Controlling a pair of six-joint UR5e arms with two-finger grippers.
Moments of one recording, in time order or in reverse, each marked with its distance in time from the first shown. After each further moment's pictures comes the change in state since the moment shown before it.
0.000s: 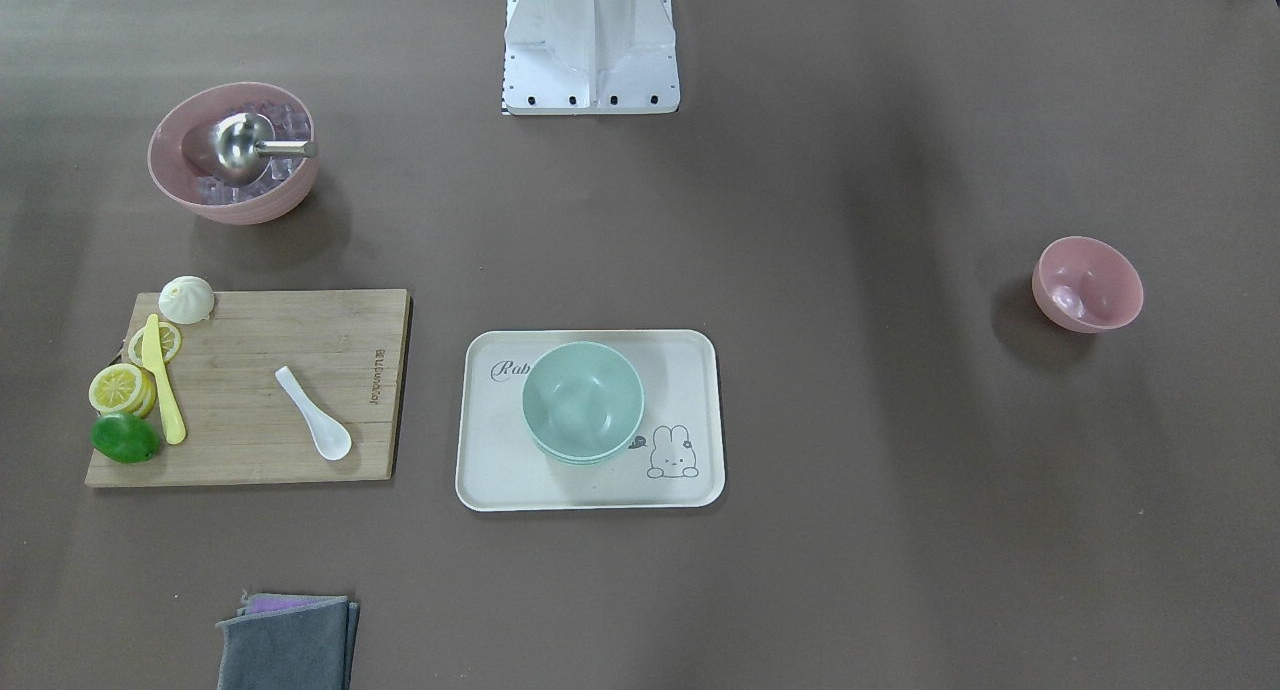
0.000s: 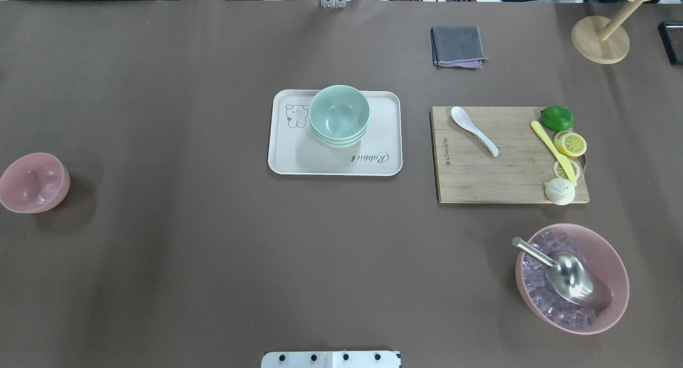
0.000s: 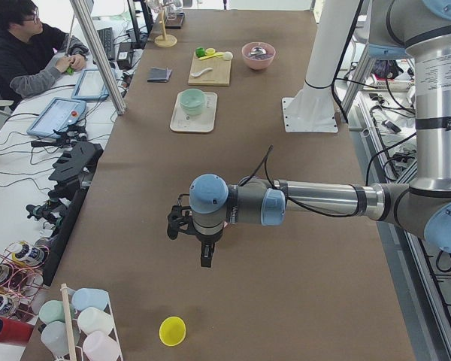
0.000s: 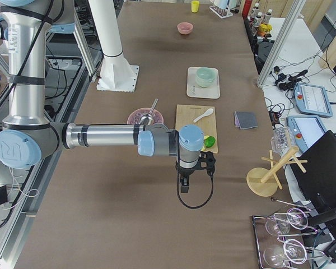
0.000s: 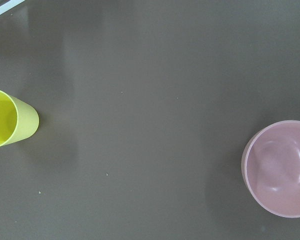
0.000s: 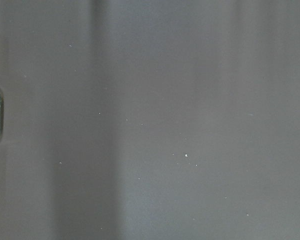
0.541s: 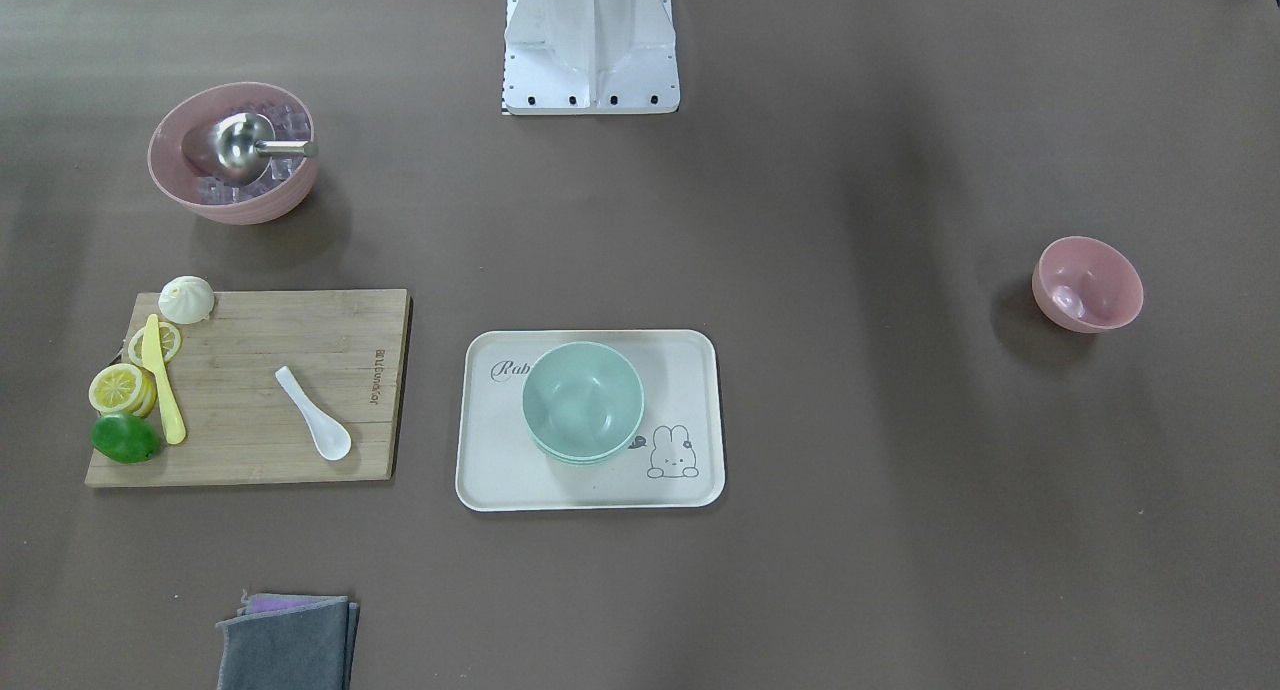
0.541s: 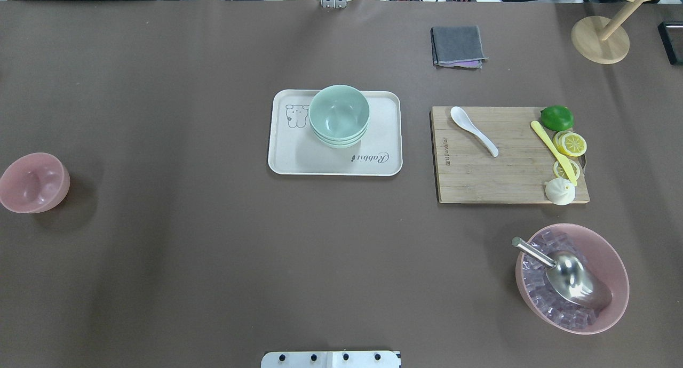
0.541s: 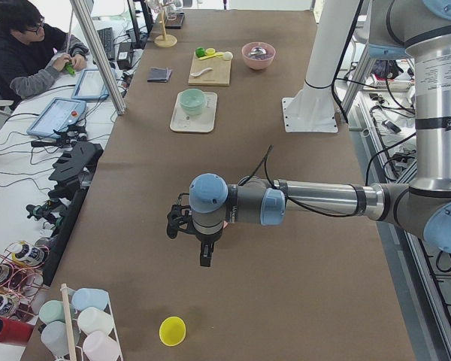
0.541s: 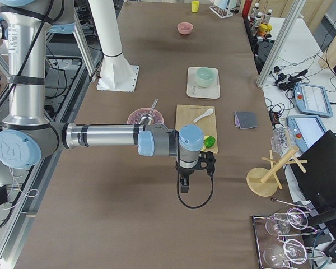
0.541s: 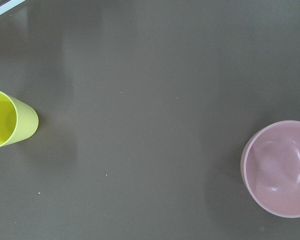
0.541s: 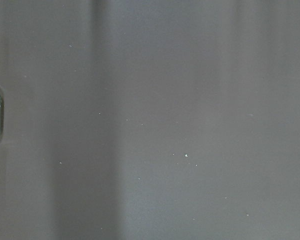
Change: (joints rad) left arm 0.000 -0.002 -0.003 -0.003 -0.002 0.006; right arm 0.000 0.000 0.001 0.001 0.000 0.000
